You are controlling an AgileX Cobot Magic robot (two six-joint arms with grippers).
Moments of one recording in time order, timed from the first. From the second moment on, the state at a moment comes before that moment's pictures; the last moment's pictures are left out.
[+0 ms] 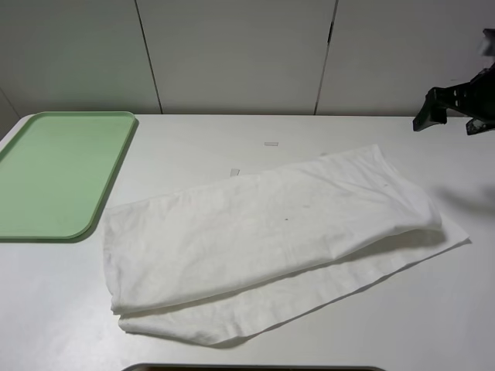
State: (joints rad) left arm -0.08 -0.01 -0.48 0.03 1.06 -0.02; right arm -0.21 1.69 -1.11 0.32 0.52 -0.39
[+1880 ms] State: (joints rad) left arm -0.08 -0.01 -0.48 0.03 1.06 -0.02; right arm -0.17 2.12 -1.23 0.54 0.70 -0.90
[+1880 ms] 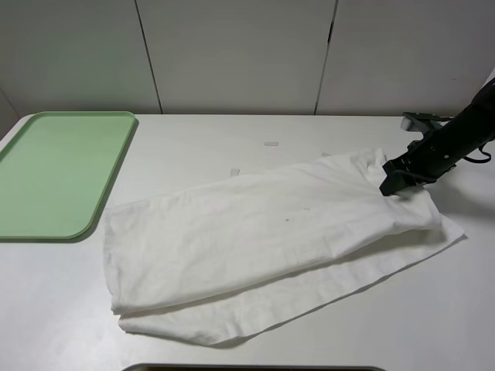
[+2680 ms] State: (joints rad) left arm -0.08 -0.01 -0.48 0.03 1.06 -0.02; right arm -0.13 2.04 -1.23 0.47 0.67 -0.82
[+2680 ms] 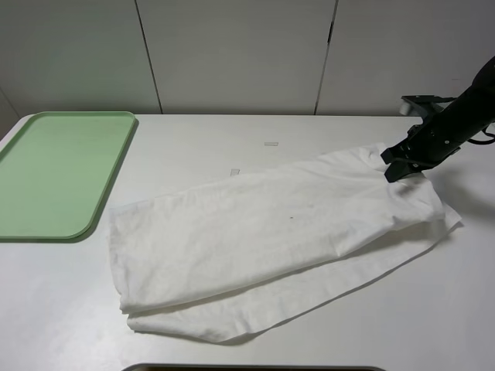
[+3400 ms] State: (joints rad) left arm -0.08 -0.01 -0.48 0.03 1.06 -0.02; right arm 0.01 1.83 -1.23 0.00 0.70 -0.31
